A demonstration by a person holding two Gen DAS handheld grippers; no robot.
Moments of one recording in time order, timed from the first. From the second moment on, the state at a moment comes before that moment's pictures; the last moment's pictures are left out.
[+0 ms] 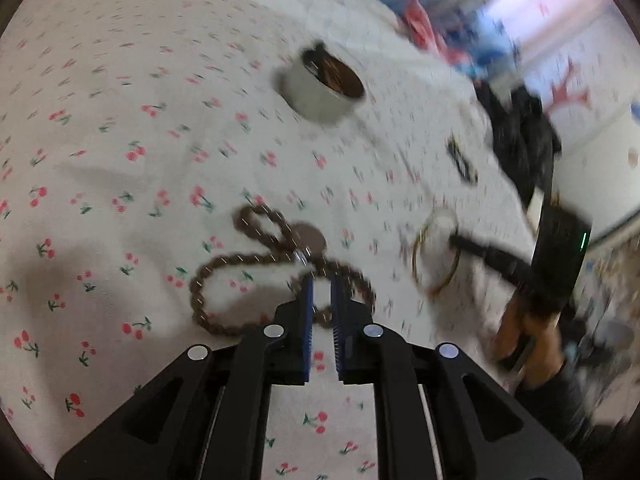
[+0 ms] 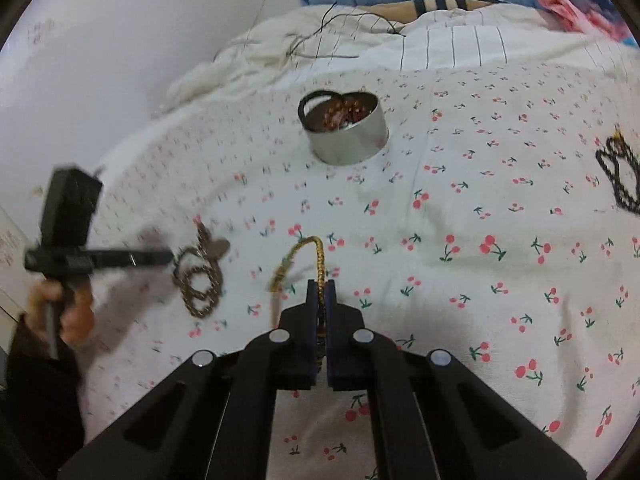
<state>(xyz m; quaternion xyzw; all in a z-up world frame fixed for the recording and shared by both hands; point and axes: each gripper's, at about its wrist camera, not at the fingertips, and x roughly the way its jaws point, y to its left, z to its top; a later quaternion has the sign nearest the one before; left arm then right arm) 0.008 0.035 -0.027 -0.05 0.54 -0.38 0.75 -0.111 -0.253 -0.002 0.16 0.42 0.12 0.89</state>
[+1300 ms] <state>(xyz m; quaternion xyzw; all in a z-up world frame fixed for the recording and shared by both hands) -0.004 0.003 -0.041 0.05 0.53 -0.34 0.78 -0.107 -0.249 -0.003 0.20 0.42 0.16 0.87</state>
